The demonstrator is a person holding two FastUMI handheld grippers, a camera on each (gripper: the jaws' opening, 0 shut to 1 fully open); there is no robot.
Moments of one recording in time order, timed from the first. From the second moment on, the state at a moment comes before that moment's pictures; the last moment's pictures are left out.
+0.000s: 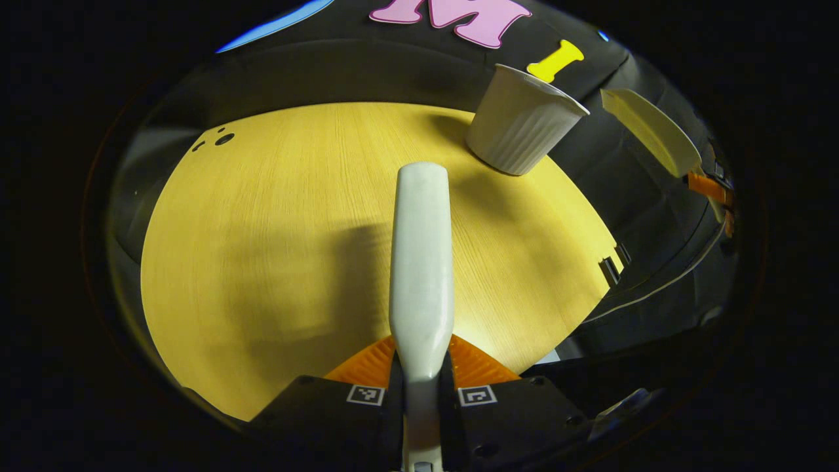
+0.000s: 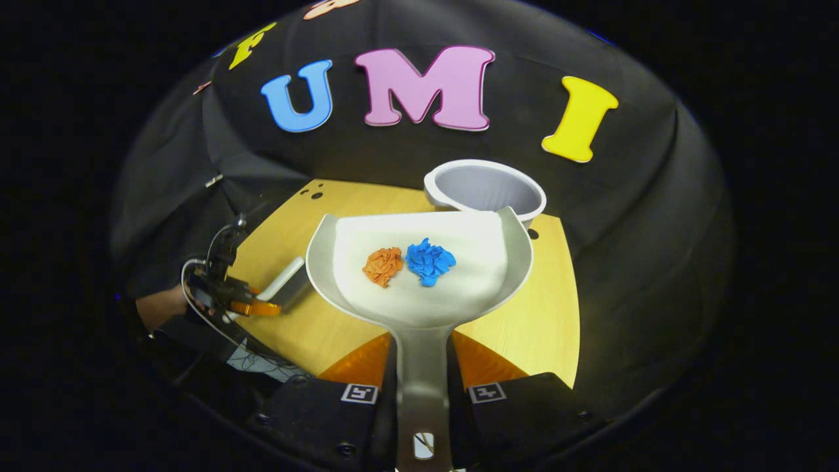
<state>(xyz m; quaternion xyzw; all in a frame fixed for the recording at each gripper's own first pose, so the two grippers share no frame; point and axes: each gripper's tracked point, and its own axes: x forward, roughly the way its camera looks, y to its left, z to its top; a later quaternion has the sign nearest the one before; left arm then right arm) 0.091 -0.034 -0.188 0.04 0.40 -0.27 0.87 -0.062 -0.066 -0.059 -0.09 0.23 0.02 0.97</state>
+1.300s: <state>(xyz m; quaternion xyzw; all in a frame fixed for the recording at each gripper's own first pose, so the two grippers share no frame) 0.044 0.029 -0.174 -0.08 0.38 -0.25 0.89 0.140 -0.174 -0.014 -0.22 0.23 -0.20 0.93</state>
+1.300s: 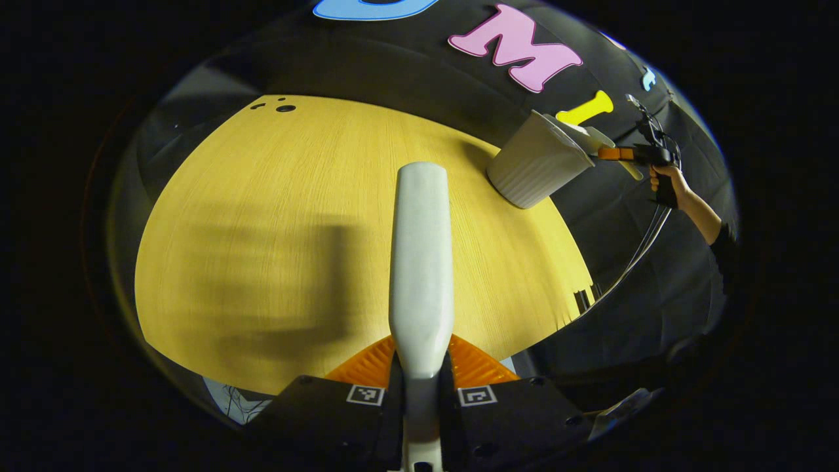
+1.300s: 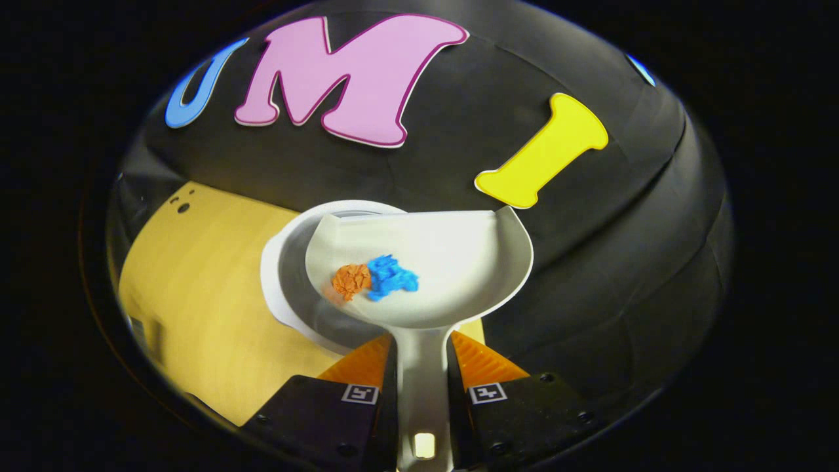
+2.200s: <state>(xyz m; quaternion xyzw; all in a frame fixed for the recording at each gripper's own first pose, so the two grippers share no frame) 0.022 0.043 -0.197 -0.09 0.41 -0.23 0.88 0.091 -0.197 0.032 -0.60 0.27 -0.21 0.73</state>
